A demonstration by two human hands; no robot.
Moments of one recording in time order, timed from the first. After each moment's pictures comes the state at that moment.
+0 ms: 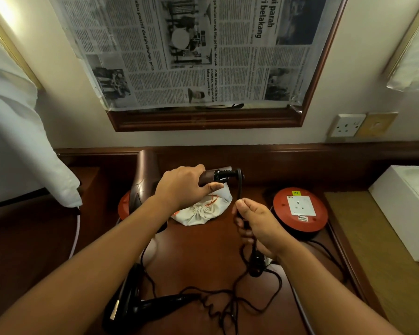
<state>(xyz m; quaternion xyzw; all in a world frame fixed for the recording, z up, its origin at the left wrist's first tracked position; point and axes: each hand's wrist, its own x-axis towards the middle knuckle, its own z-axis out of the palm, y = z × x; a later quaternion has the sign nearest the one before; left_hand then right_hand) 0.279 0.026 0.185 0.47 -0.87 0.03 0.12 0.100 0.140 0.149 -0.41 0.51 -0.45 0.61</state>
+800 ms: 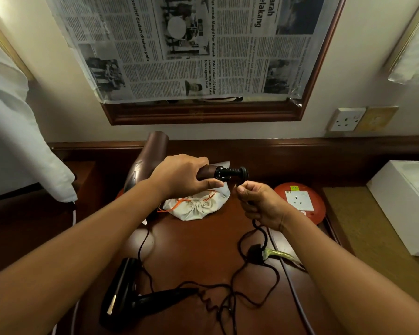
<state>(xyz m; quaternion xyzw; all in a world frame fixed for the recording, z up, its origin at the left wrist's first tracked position) 0.282 0.014 0.201 0.36 -0.93 0.01 0.12 0.064 0.095 0.134 -0.41 0.46 -0.43 0.66</state>
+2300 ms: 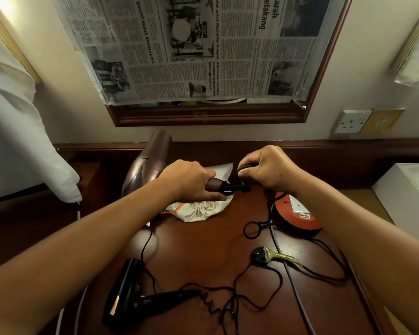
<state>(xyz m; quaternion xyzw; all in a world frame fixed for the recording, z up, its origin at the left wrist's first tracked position) 0.271 0.011 0.195 0.36 -0.93 0.10 -0.03 0.056 0.066 0.217 -0.71 0.61 -0.27 0.23</state>
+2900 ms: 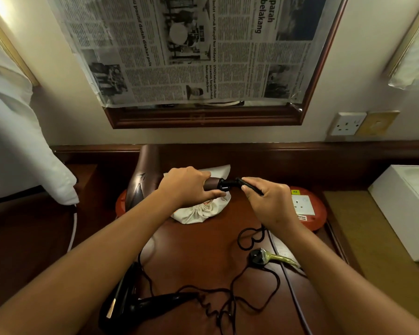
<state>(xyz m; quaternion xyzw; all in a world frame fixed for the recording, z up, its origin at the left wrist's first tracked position) 0.266 0.018 0.182 0.44 -0.89 0.09 -0.01 0.075 0.118 0.159 -0.65 0.59 -0.48 0.08</state>
